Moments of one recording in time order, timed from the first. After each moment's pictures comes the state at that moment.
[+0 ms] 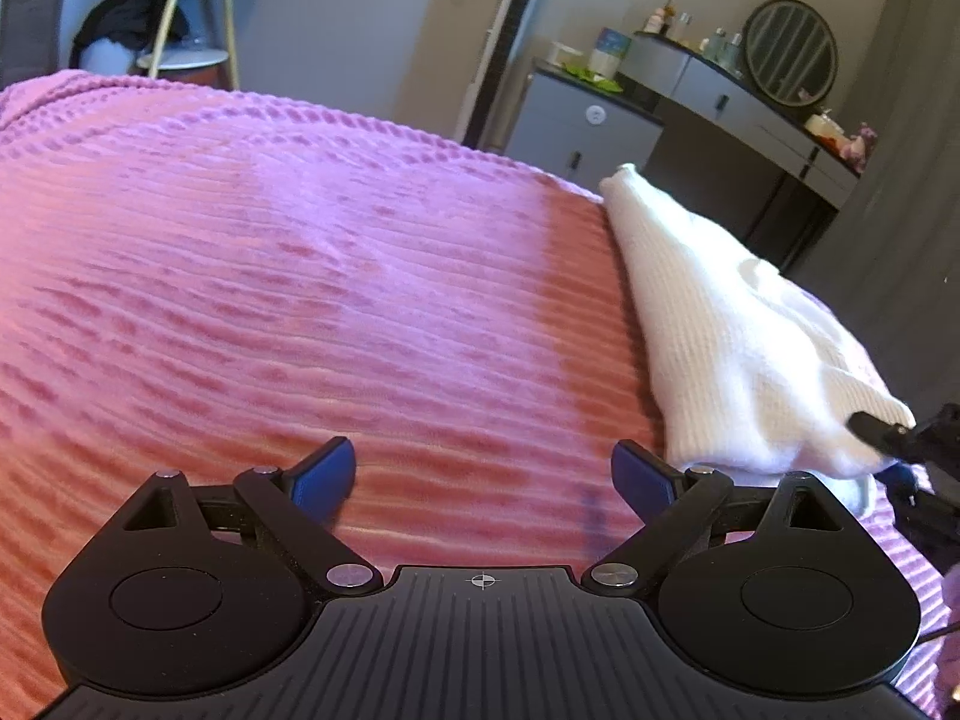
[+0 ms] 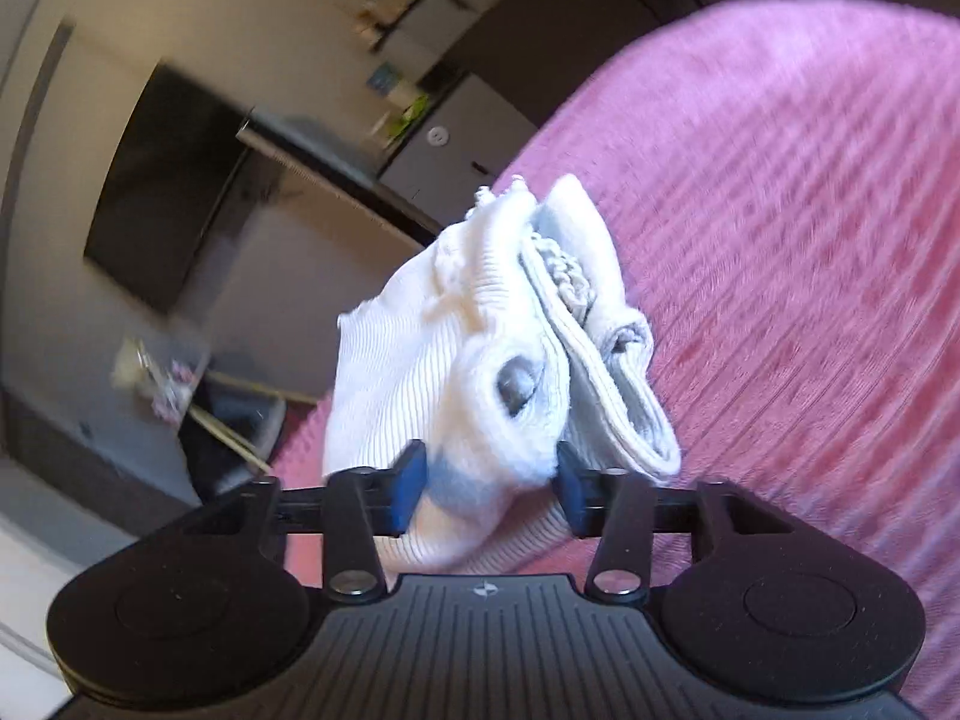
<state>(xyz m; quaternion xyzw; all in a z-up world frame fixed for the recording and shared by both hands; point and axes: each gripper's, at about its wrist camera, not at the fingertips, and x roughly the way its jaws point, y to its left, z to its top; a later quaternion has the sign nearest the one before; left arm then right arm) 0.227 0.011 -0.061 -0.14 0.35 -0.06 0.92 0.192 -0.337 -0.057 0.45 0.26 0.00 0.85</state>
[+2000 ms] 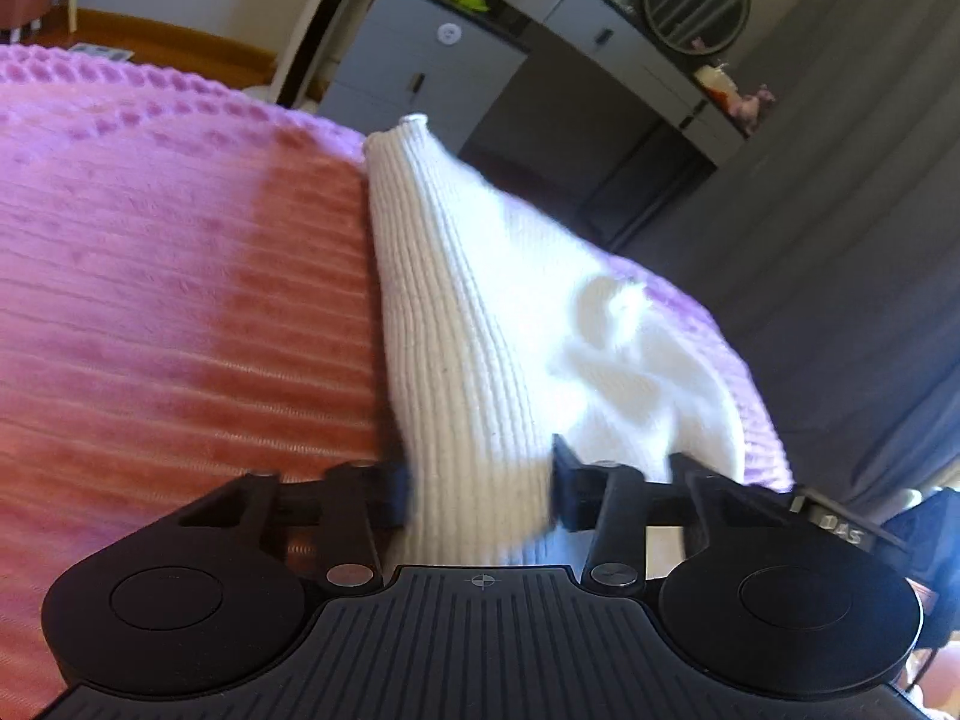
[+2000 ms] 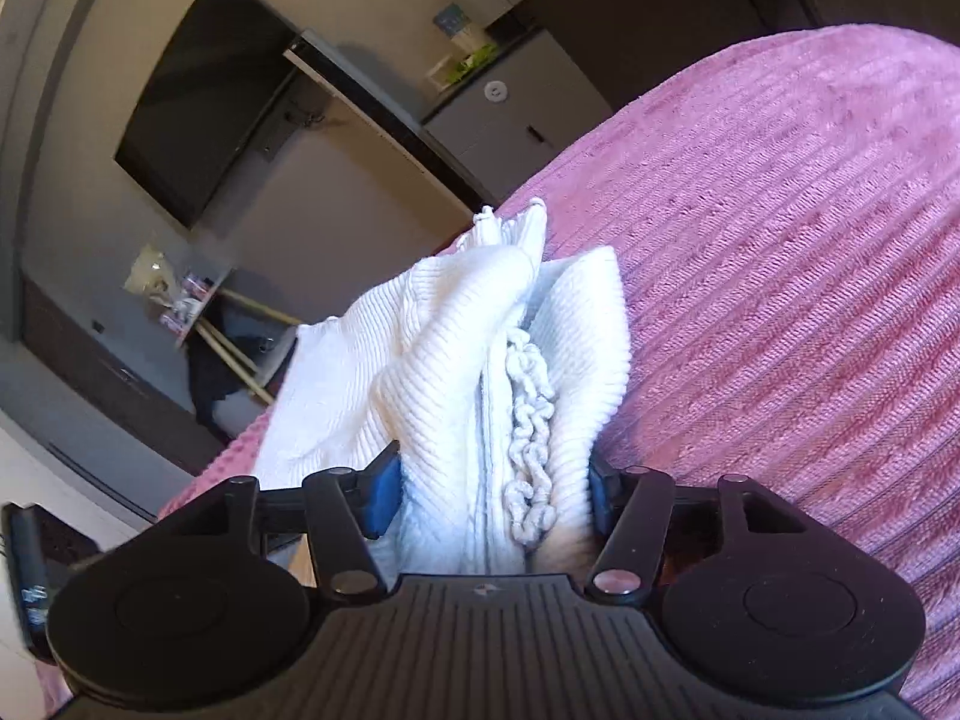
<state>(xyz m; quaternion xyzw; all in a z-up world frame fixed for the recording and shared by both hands) 0.376 -0.081 -0.060 -0.21 0.40 -0.22 0.87 0.294 -0.380 -0.076 0.36 0.31 0.07 0.88</state>
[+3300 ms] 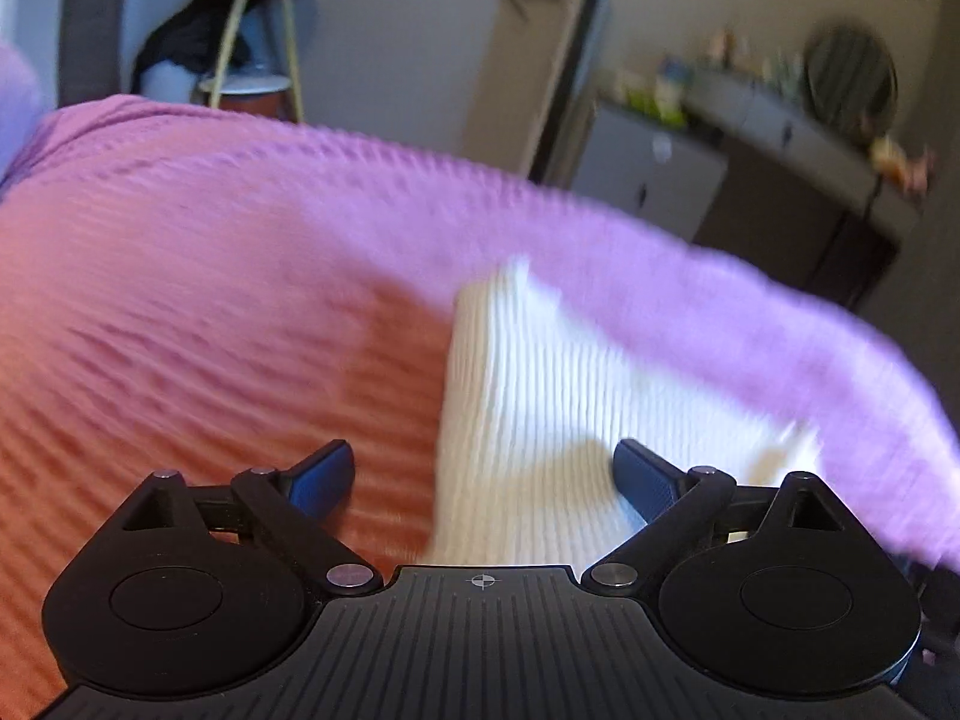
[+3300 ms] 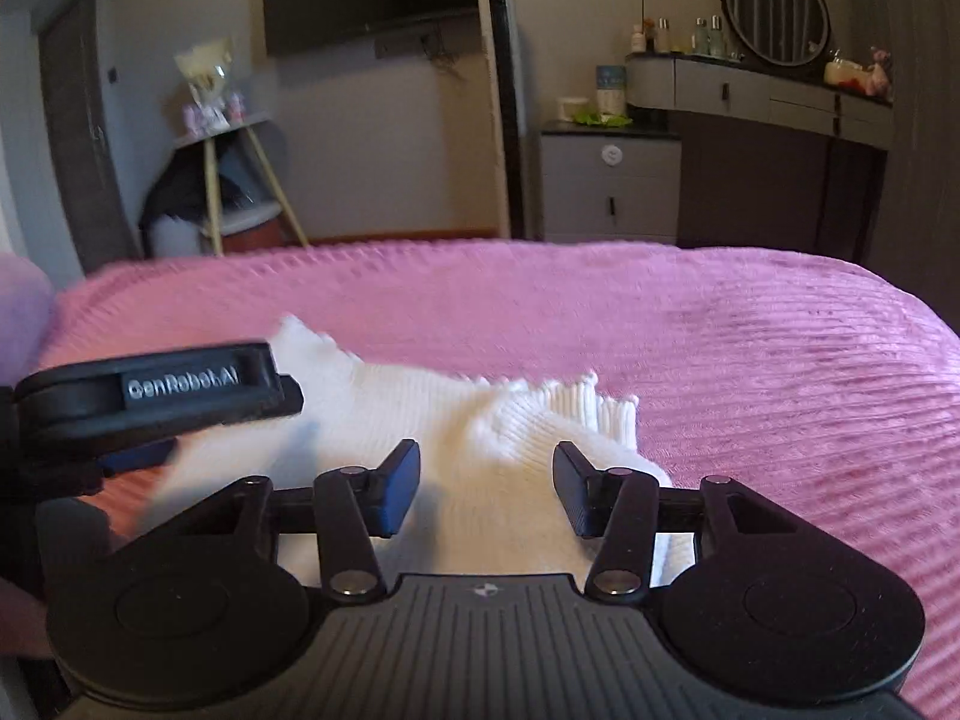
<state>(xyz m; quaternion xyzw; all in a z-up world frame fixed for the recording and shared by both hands) 0.242 -0.011 -0.069 -0.13 0.33 0.03 0.93 0.207 -0.157 -0.037 0.00 0.29 0.01 0.96</state>
